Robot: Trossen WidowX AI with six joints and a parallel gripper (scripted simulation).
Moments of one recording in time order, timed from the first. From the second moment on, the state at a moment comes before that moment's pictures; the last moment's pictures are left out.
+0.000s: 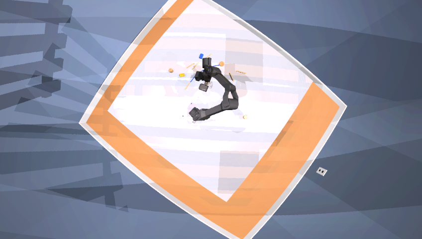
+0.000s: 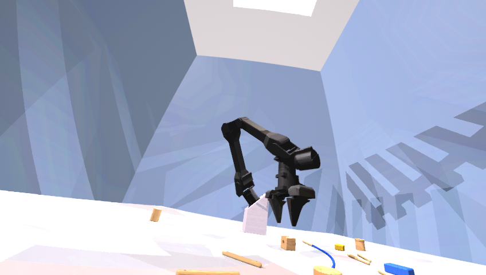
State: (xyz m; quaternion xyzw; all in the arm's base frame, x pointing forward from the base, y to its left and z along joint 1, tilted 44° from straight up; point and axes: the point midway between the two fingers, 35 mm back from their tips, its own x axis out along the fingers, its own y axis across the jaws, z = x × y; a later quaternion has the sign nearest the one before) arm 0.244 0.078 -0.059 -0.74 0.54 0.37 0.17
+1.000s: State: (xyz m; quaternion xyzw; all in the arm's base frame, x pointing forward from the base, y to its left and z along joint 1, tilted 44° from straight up) arm 0.244 0.078 -0.059 -0.74 0.54 0.37 0.17
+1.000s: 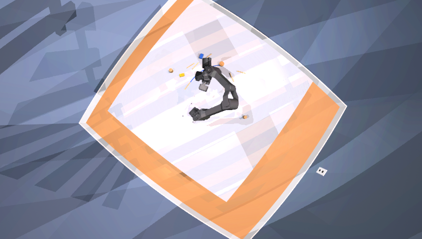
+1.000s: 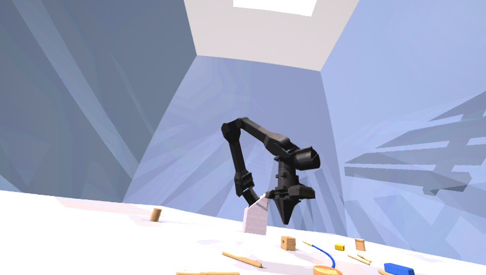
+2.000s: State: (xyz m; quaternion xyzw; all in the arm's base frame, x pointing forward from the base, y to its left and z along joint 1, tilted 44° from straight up) arm 0.244 0.078 -0.059 -0.74 0.54 0.37 0.17
